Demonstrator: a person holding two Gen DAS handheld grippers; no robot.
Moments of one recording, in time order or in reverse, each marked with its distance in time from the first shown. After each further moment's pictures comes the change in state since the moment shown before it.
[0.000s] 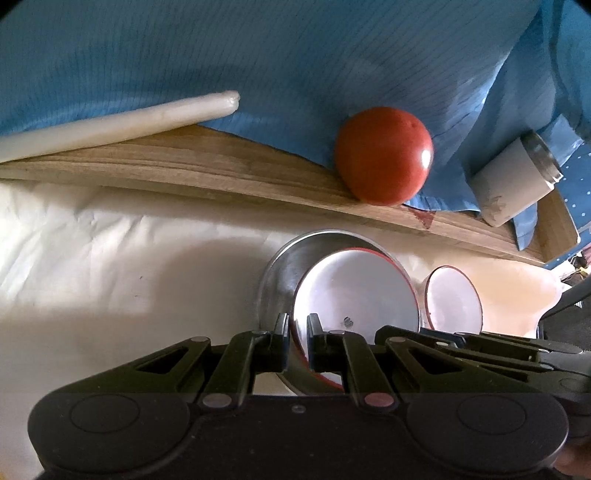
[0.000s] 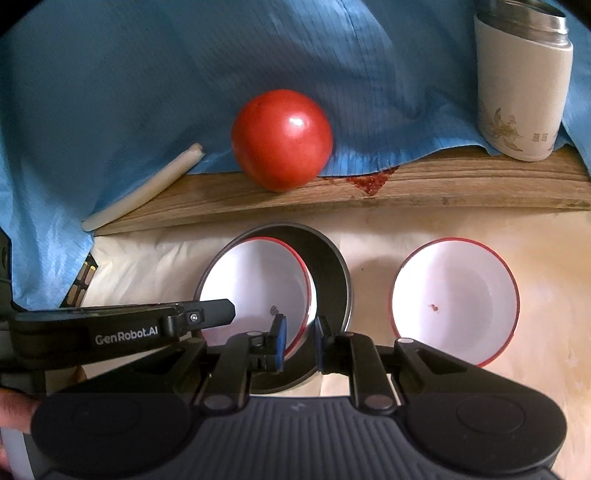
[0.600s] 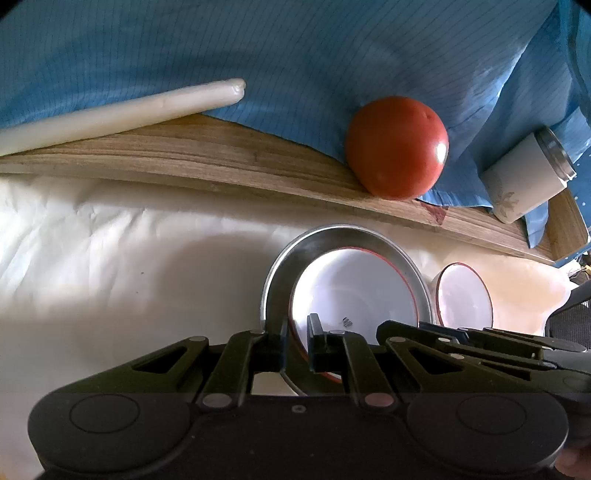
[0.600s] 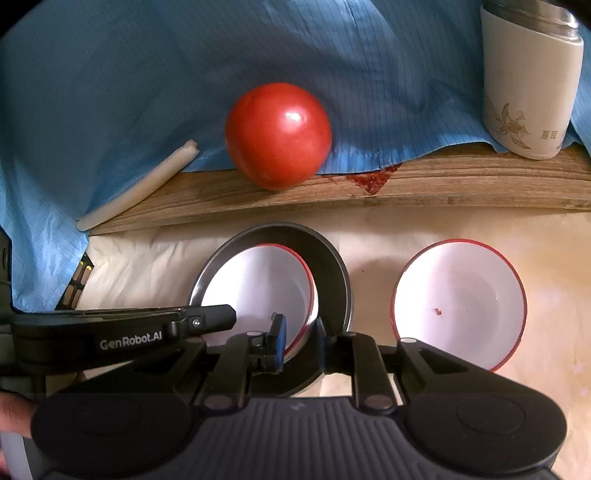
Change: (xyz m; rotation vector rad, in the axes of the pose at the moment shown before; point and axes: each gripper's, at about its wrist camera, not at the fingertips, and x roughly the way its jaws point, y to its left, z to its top) left arm 0.008 0.001 0.004 -0.012 0.033 0.017; right arm 0.005 -0.002 0.001 0.004 0.011 0.001
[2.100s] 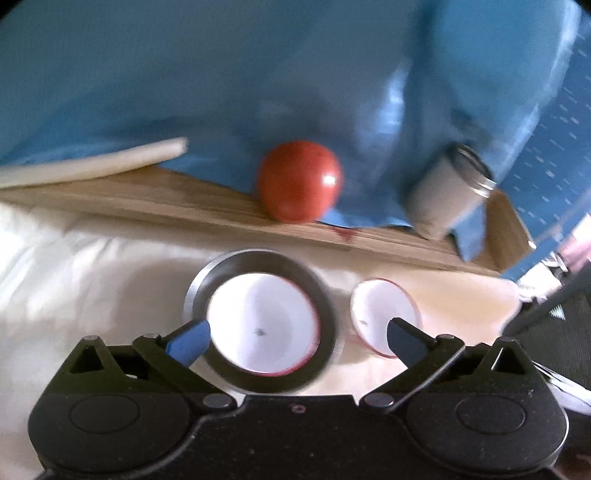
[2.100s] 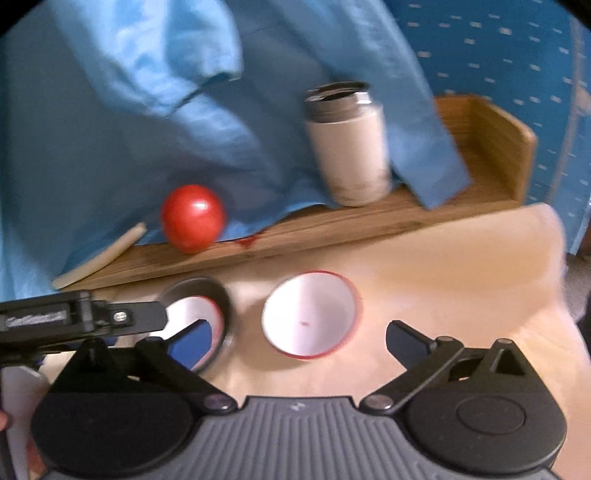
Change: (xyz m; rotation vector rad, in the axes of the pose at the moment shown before) left arm -0.052 -0.058 -0.024 0.055 -0.152 -0.065; right arm -0.101 -0.056 -0.052 0.109 -0.307 -0.180
